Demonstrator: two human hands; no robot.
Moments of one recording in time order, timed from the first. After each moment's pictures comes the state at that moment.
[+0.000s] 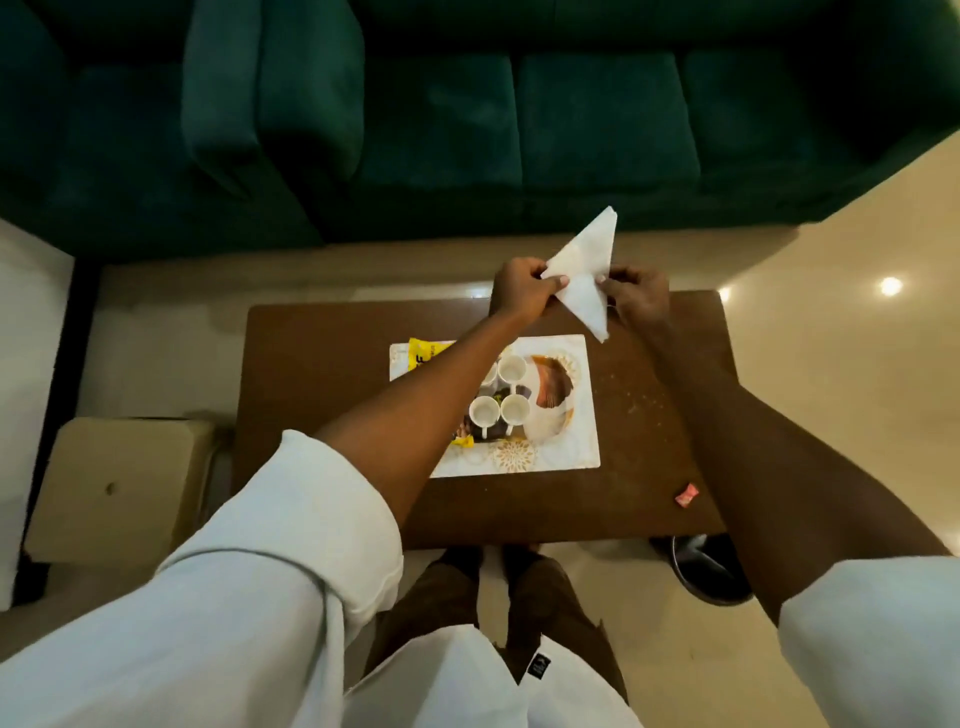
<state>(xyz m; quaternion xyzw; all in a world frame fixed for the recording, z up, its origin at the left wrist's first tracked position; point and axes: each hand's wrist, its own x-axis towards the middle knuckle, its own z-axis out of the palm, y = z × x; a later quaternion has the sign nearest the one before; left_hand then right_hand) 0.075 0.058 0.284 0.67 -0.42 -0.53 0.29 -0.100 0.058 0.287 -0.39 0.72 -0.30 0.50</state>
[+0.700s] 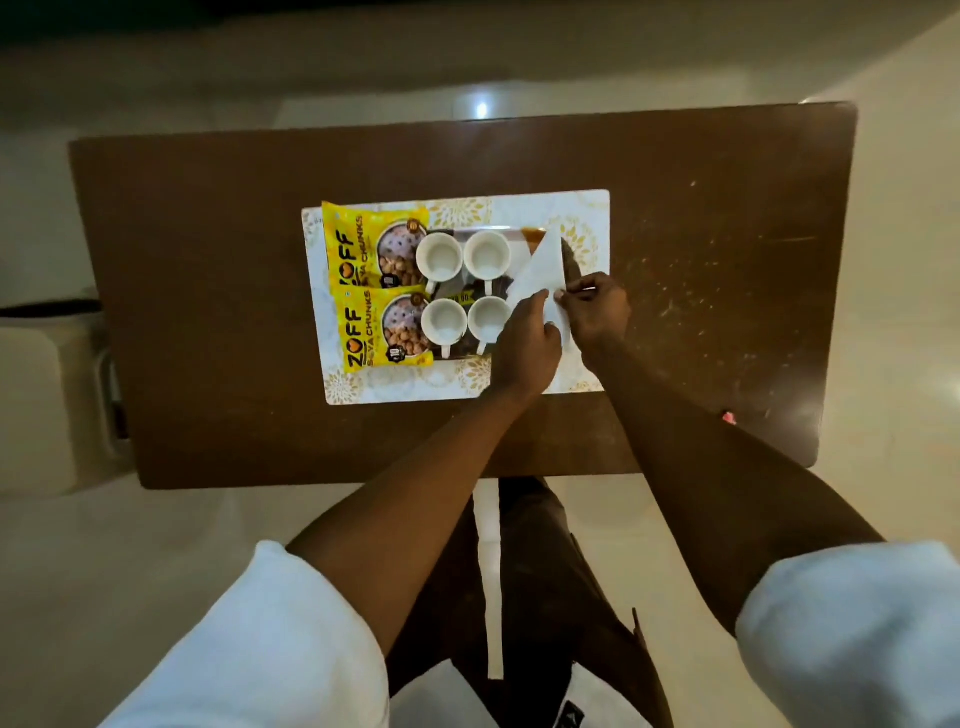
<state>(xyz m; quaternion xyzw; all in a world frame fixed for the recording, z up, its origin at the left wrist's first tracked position) -0.010 0.182 0.027 0.72 -0.45 -0.51 0.12 -0.114 0.135 -0.007 -0.31 0.81 -0.15 0.47</state>
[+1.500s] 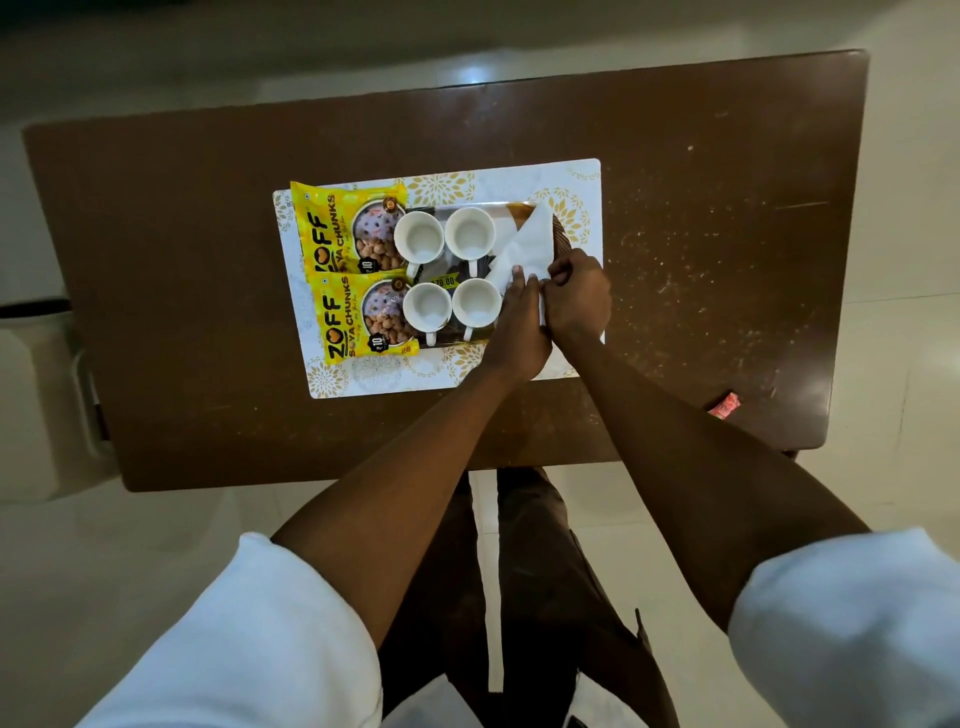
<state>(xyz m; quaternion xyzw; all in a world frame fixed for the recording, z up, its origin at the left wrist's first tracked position) -0.010 0.183 -0.003 0.65 -0.54 -0.54 0.02 -0.104 0.147 -0.027 -0.45 0.82 -0.10 0.35</state>
